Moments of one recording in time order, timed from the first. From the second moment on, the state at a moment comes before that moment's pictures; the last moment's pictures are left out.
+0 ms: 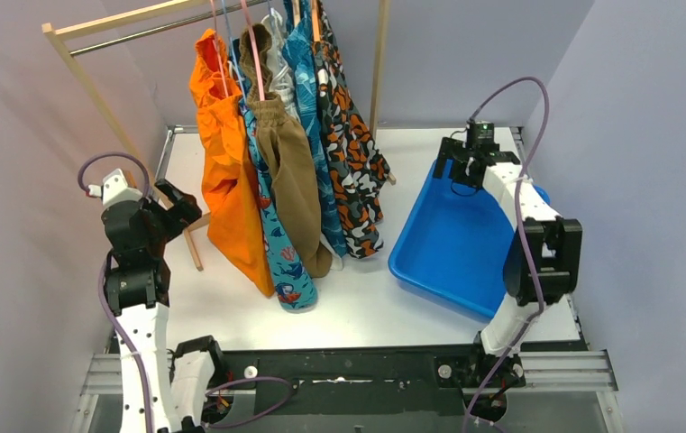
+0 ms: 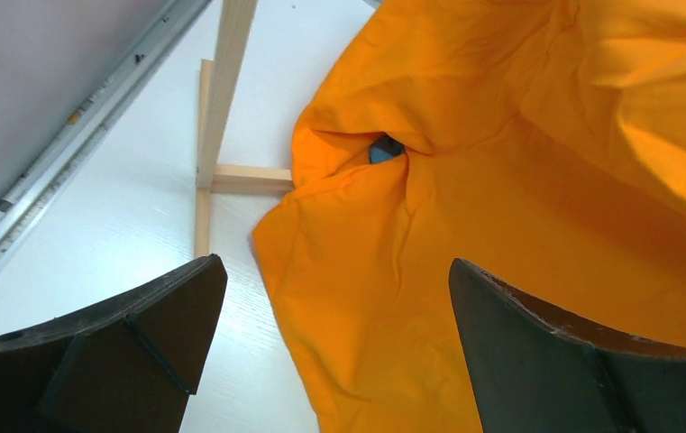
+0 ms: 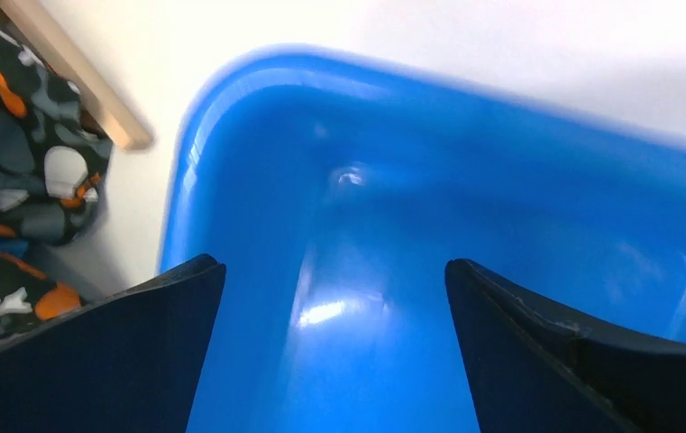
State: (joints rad) left arm 0.25 0.77 0.91 -0.50 -0.01 -0.45; right arm 0.06 1.71 1.36 -0.50 0.08 0.28
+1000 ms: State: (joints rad) left arm 0.23 0.70 0.71 -0.50 0.40 -0.52; right arm 0.25 1.59 1.29 -0.49 0.10 -0.09
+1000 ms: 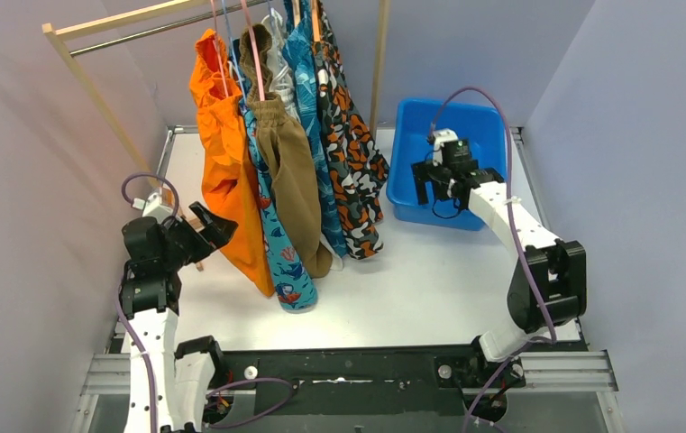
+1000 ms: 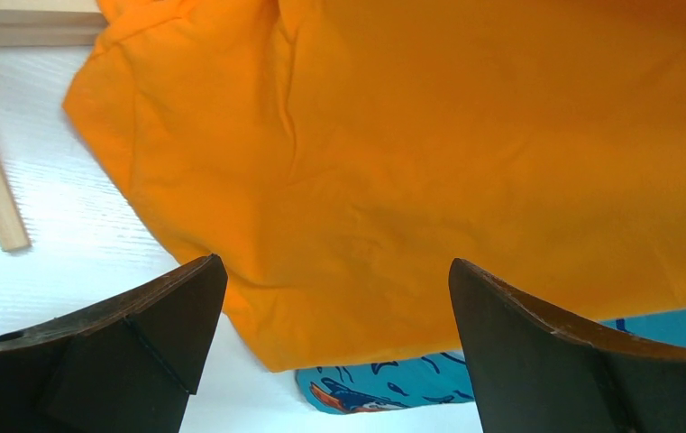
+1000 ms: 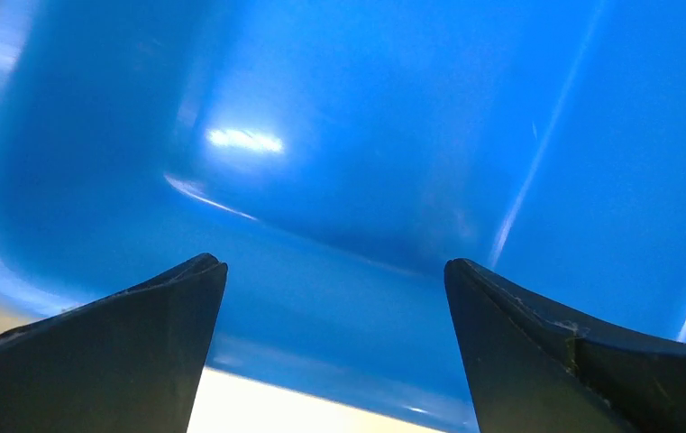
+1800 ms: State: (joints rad) left arm 0.23 0.59 0.68 -0.52 0.38 -0.52; right arm 0.58 0.99 1.01 -0.22 0.02 0.17
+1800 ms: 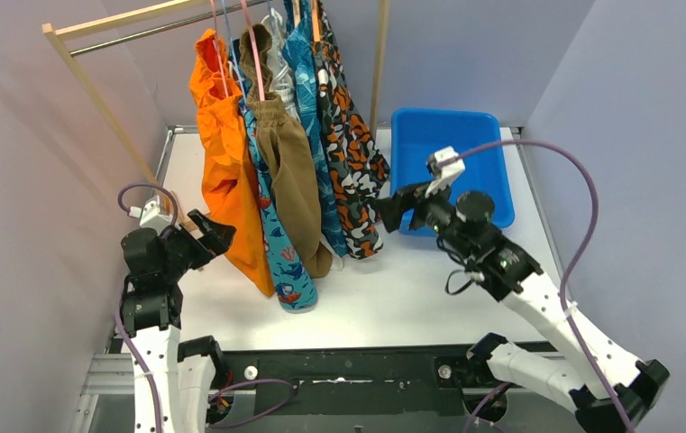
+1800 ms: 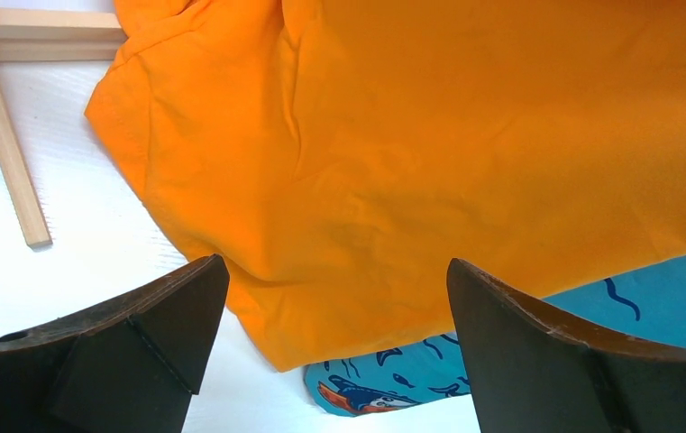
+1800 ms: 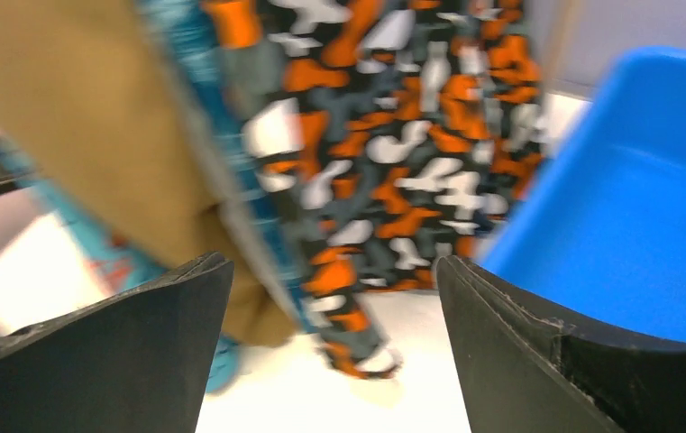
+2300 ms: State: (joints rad) left arm 0.23 0.62 0.72 -0.43 0.54 -0.54; right arm 0.98 1.34 1.34 -0.22 0.28 0.25
